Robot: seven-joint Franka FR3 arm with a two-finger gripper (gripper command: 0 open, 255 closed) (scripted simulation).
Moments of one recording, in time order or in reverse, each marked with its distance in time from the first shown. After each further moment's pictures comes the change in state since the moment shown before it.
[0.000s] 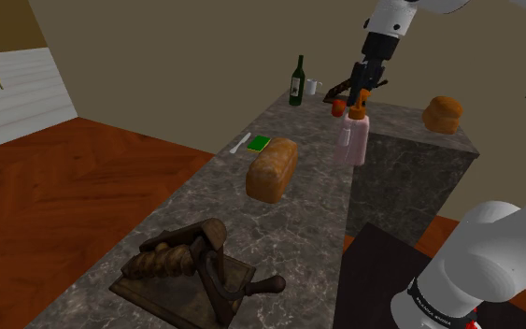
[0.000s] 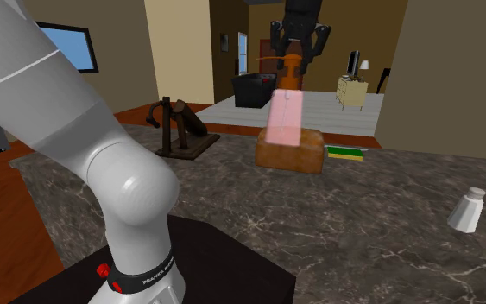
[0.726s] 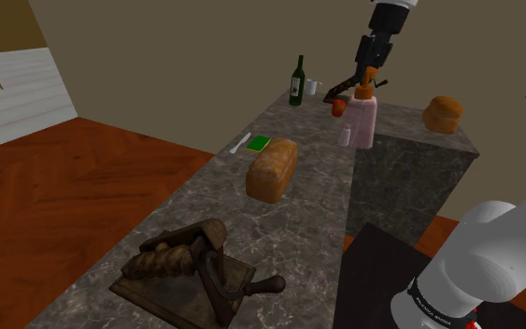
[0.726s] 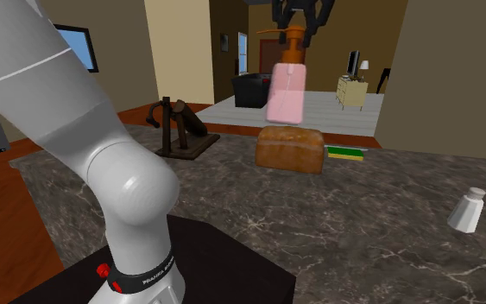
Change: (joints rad) arm 0.008 0.064 -0.007 0.210 0.012 -0.147 0.009
